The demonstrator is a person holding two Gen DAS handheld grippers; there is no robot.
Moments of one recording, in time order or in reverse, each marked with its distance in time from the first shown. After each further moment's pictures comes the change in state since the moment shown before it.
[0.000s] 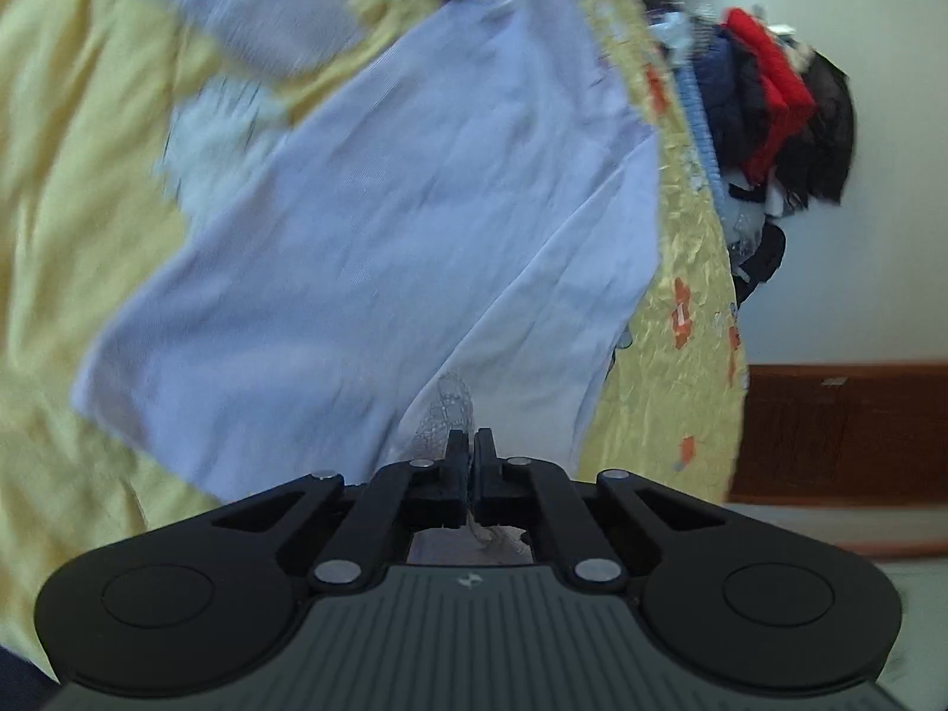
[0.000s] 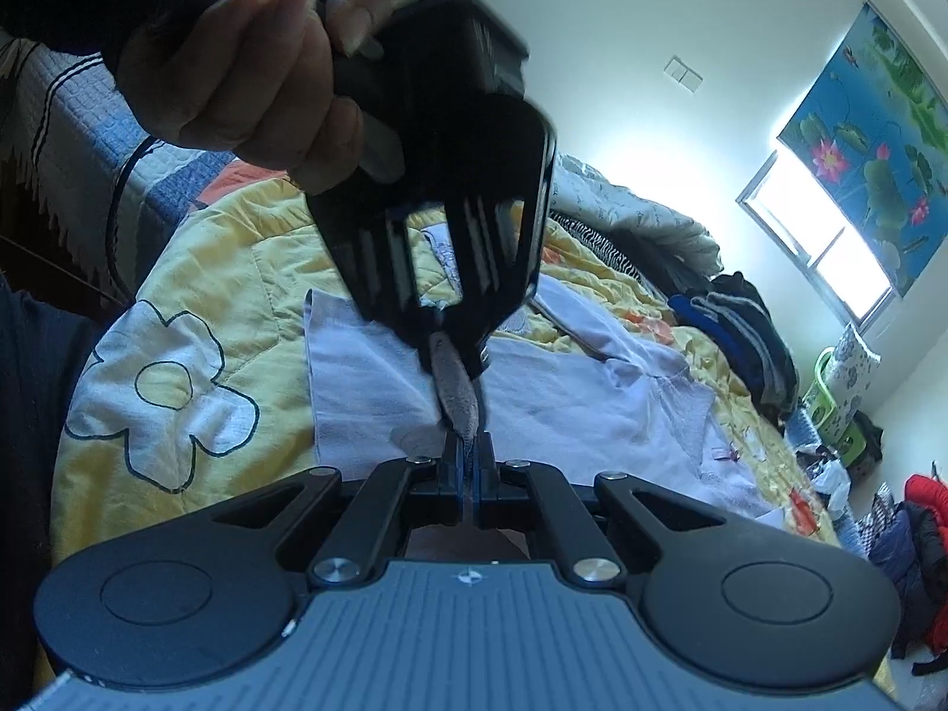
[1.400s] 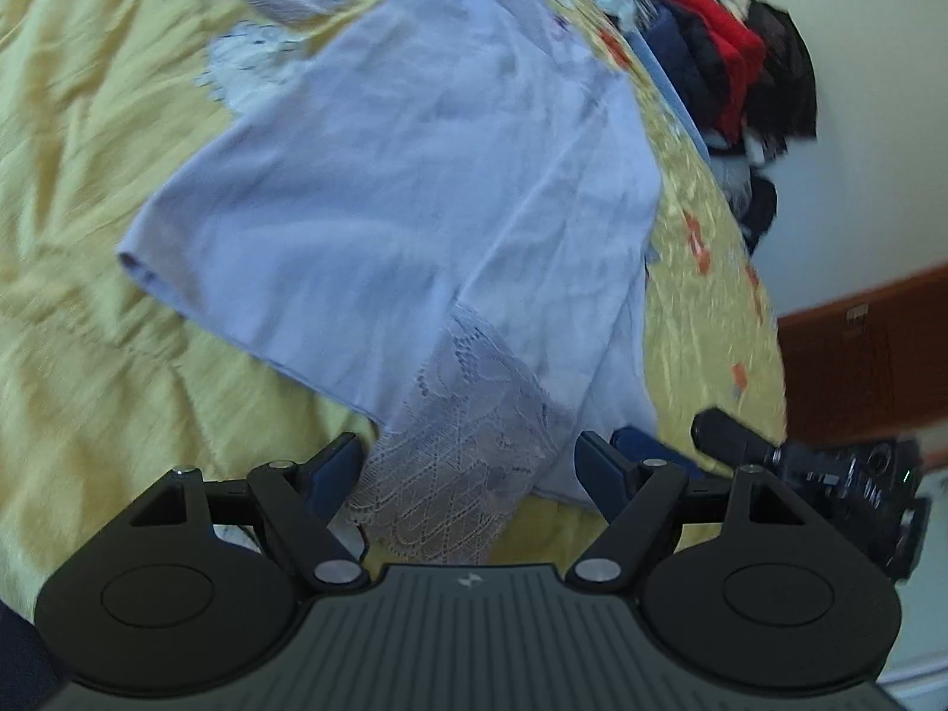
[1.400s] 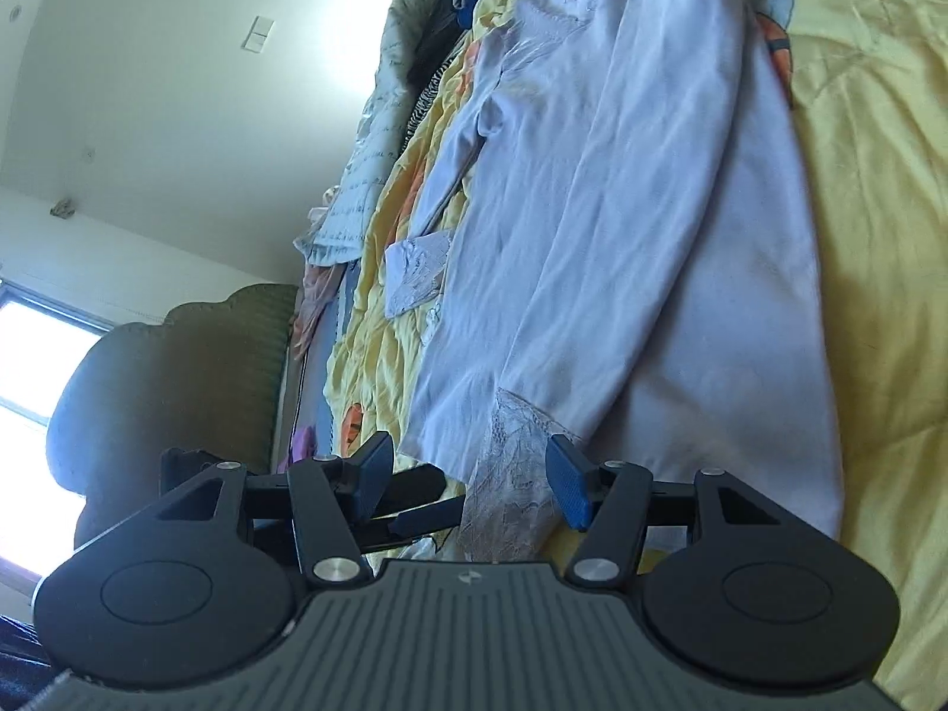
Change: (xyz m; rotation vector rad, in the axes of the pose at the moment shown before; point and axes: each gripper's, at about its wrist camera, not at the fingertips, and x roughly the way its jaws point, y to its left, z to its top) left arm 0.012 0.025 -0.078 0.170 -0.033 0.043; right arm 0.019 -0.108 -0.120 1.586 0.030 0.510
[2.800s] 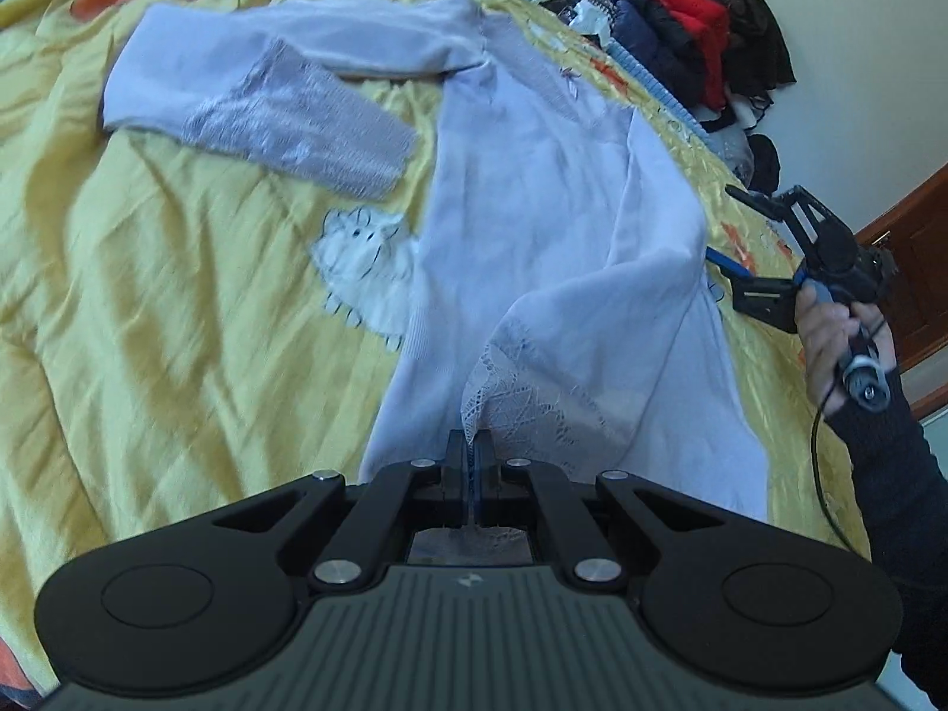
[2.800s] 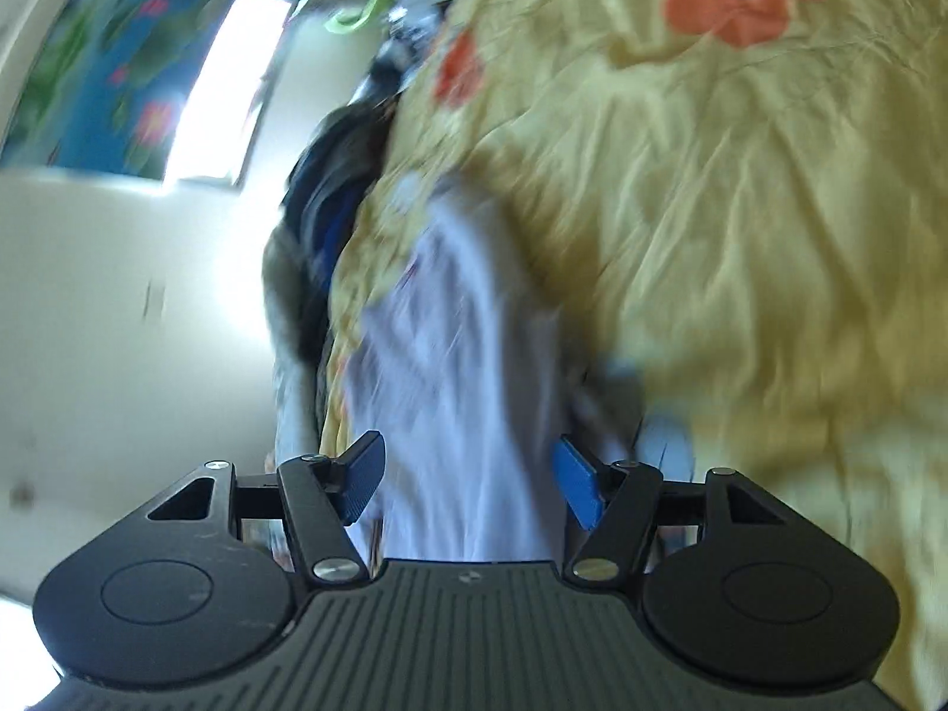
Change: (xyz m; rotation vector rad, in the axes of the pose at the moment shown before) left arm -0.025 0.052 0.067 0.209 -0.070 0.078; right arm -0.015 -0.096 0.174 0.371 -0.398 -0.077
